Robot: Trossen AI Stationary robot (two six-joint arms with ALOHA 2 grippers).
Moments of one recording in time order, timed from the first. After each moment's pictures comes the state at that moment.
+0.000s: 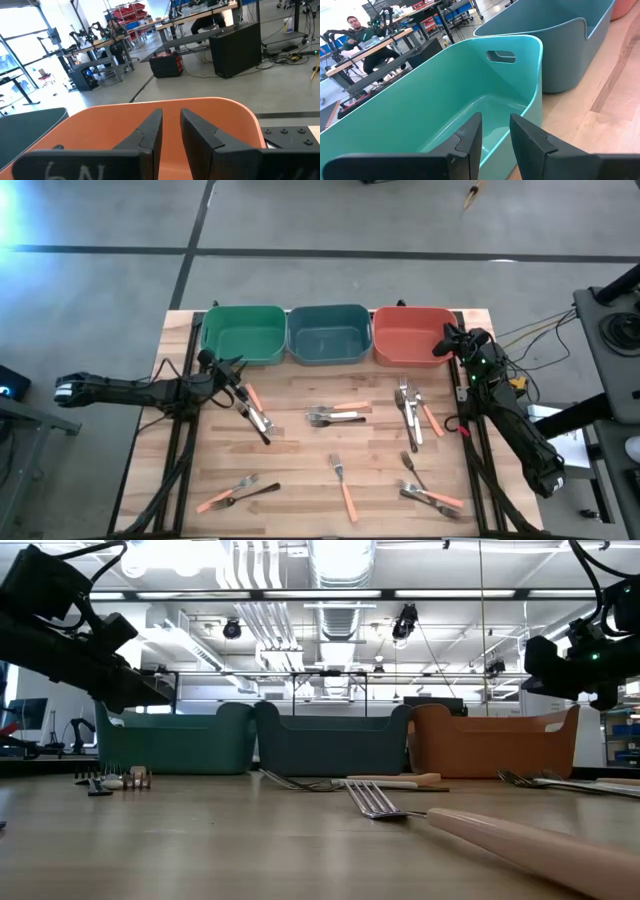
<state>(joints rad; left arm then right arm) 0.03 0.43 0.01 0.07 -0.84 0.11 -1.16 0.11 0.01 0.01 0.03 0.30</state>
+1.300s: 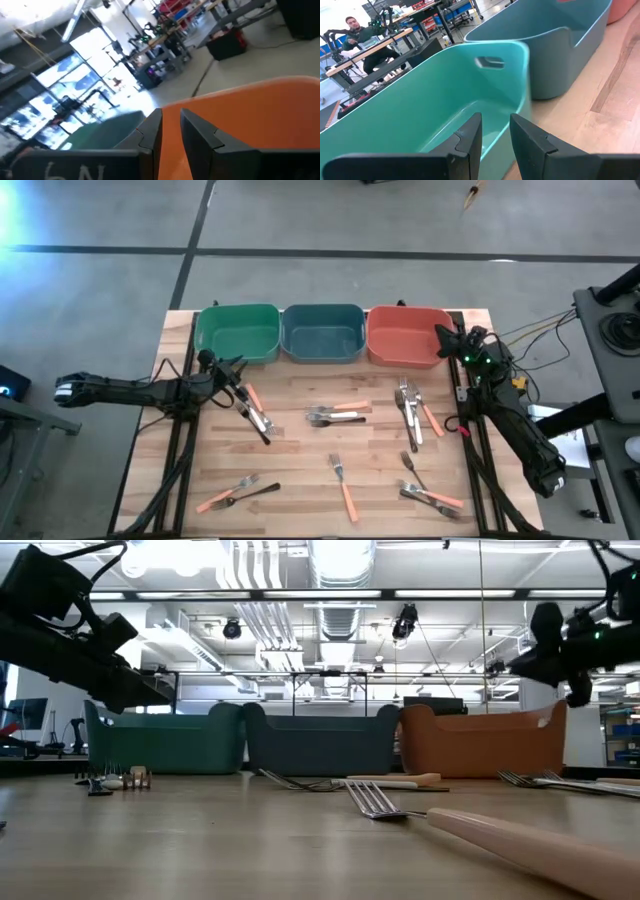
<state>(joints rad) 0.03 0.43 0.01 0.07 -0.84 0.11 -1.16 0.11 0.08 0.05 -0.25 0.65</state>
